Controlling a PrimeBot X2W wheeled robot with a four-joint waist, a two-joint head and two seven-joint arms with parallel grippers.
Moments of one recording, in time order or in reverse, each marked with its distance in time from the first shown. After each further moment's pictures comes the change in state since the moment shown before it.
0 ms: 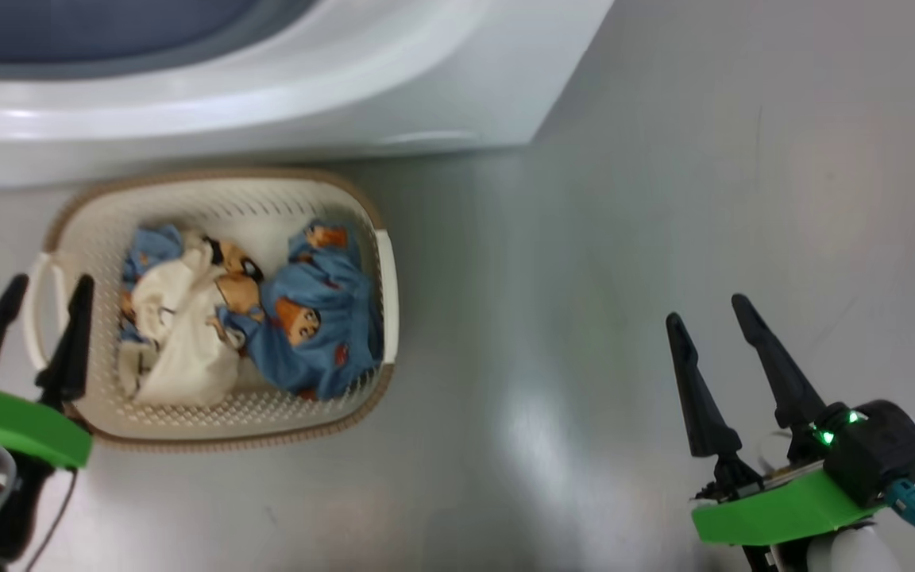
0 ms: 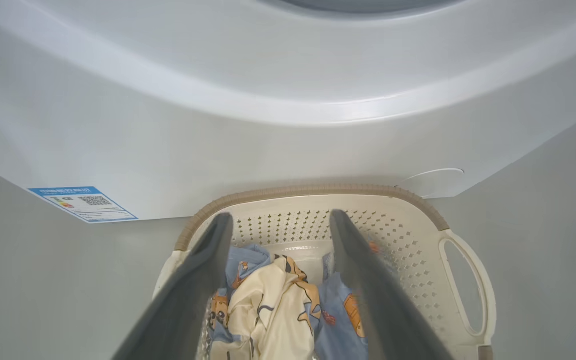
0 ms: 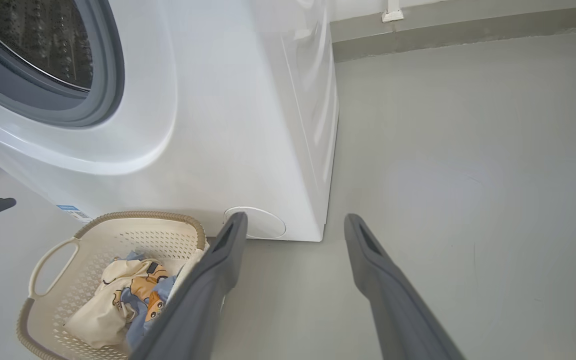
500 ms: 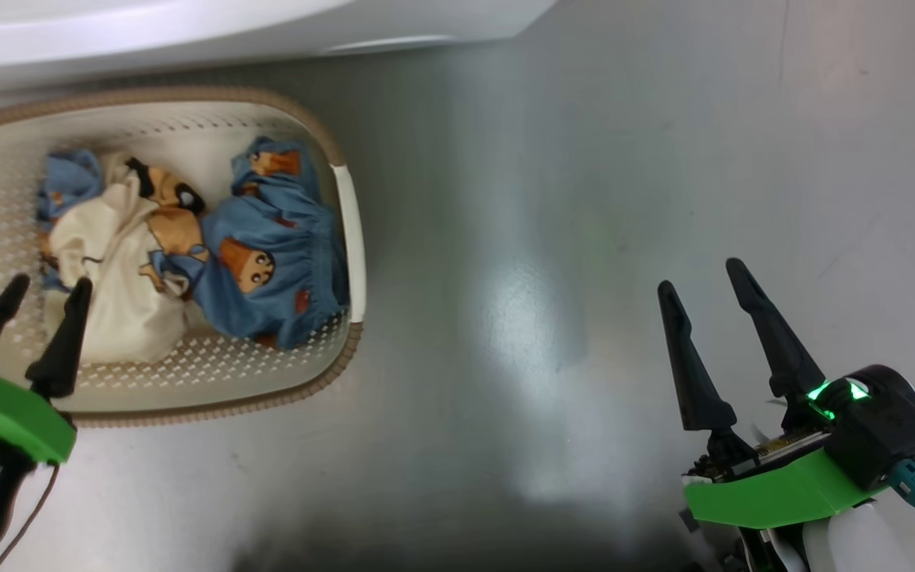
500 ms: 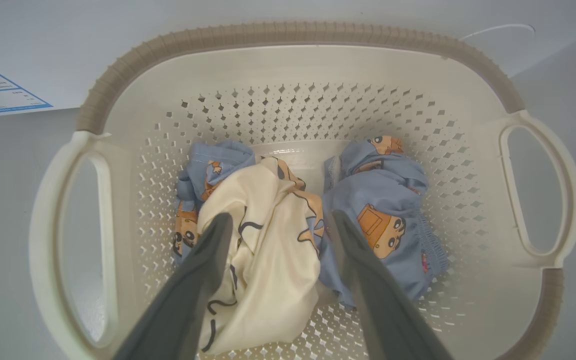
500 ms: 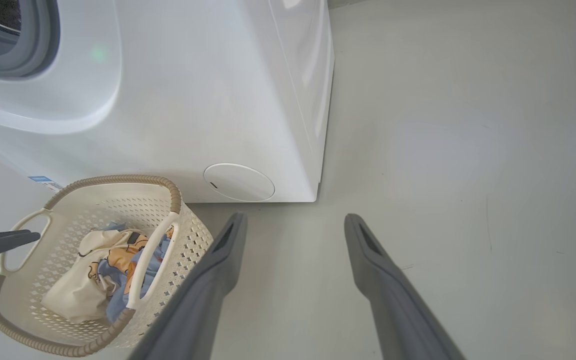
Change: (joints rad) left arm -0.137 0.120 -0.256 0.114 -0.181 0.000 0.000; right arm -0.052 -0.003 0.021 -0.032 0.000 0.000 -0.007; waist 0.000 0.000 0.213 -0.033
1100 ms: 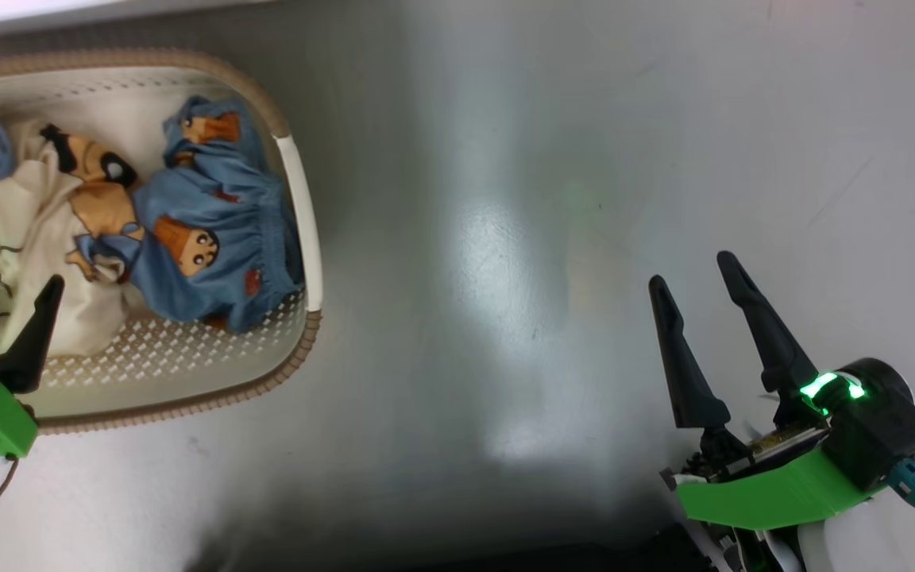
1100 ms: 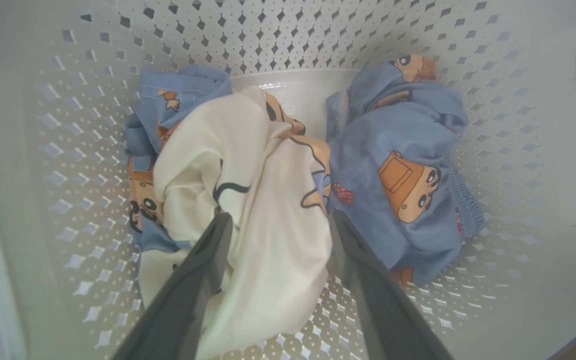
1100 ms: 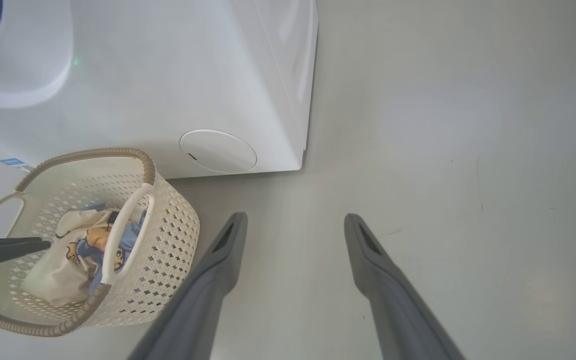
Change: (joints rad) left arm -0.108 0.126 -0.237 0.030 -0.171 0.000 0.000; right arm -0.010 0.000 0.023 -0.022 0.016 0.000 0.000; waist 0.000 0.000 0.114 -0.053
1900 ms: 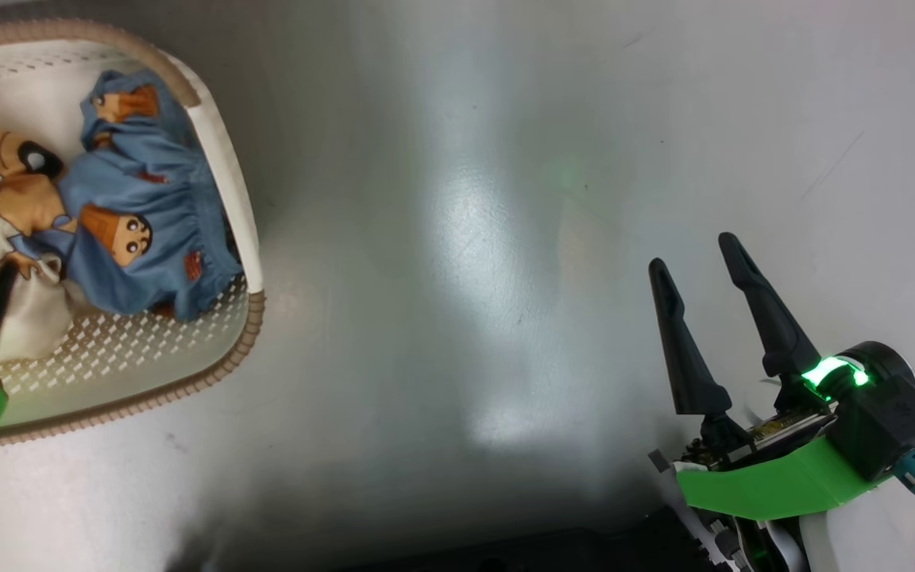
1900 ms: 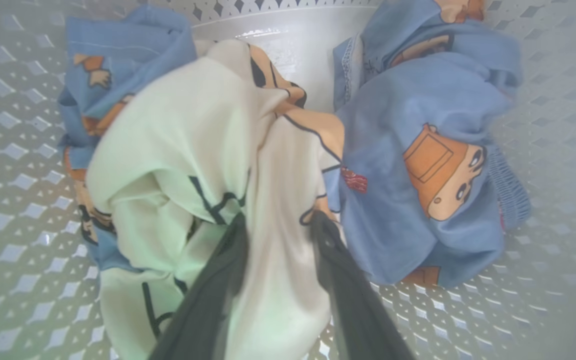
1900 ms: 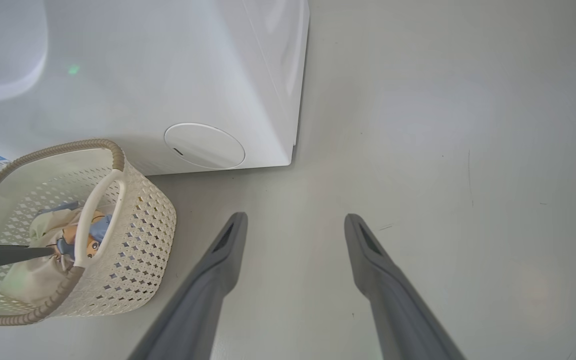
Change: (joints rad) left arm -0.193 0.037 -0.286 0.147 -0.215 0.000 0.021; right arm -0.031 0.000 0.003 -0.011 0.002 0.000 0.000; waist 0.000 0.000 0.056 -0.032
